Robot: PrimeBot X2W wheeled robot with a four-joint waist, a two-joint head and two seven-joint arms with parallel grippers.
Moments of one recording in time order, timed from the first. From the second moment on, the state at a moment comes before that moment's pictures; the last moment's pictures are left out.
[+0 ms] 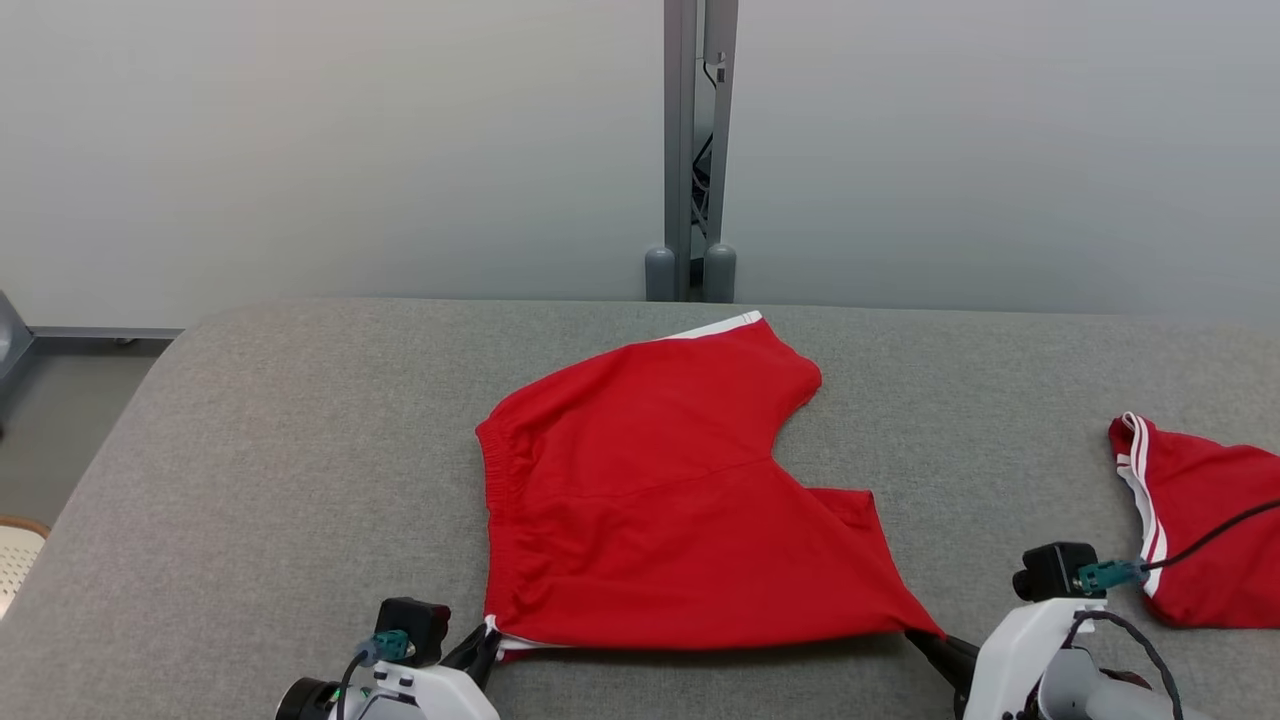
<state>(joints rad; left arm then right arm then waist) -0.41 0.05 -0.62 1.17 -0.50 -0.13 -0.26 -0.53 -0.40 1.21 0.77 1.44 0.13 -0.04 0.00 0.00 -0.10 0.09</state>
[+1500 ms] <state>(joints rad) -0.11 0.11 -0.49 0.73 -0.32 -0.08 -0.26 -0.39 -0.57 1.22 0.54 1.46 0.13 -0.15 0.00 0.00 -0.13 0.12</state>
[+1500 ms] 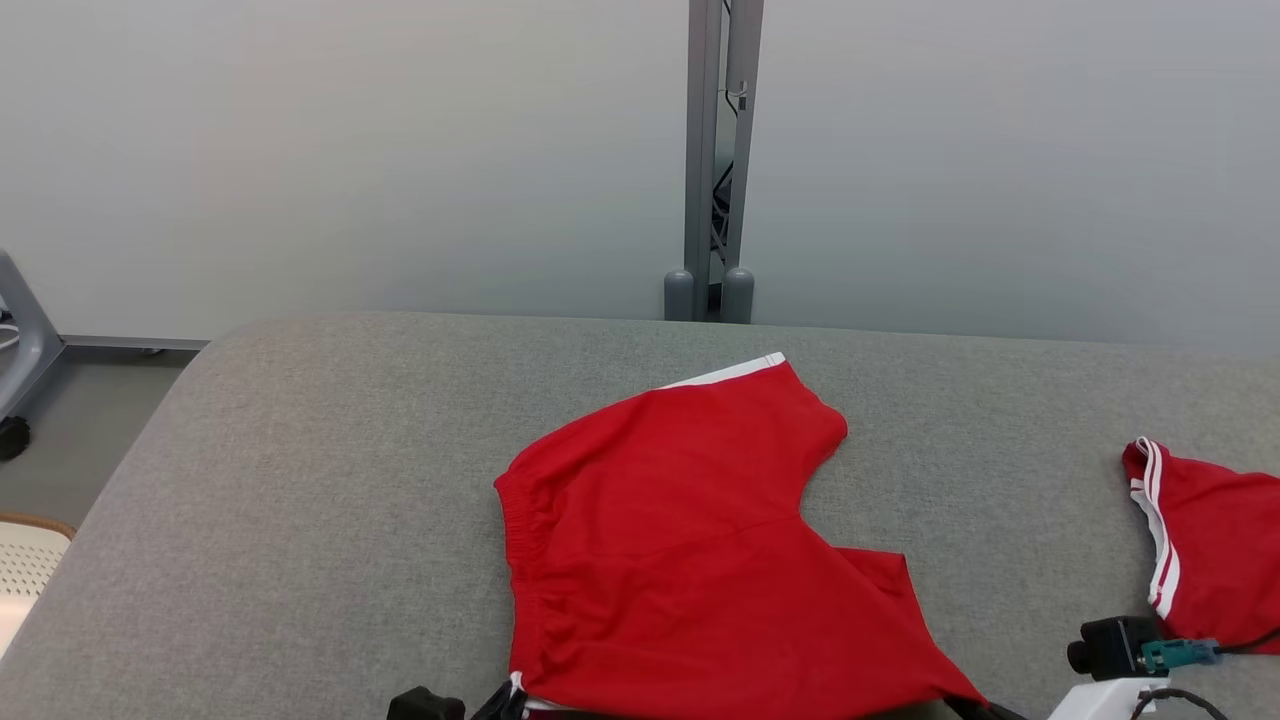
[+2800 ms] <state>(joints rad) -0.12 0.08 -0.40 0.58 -0.35 -0.09 -0.26 -0.50 -0.69 1.10 0.39 1.53 0.13 -0.04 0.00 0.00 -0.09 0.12</state>
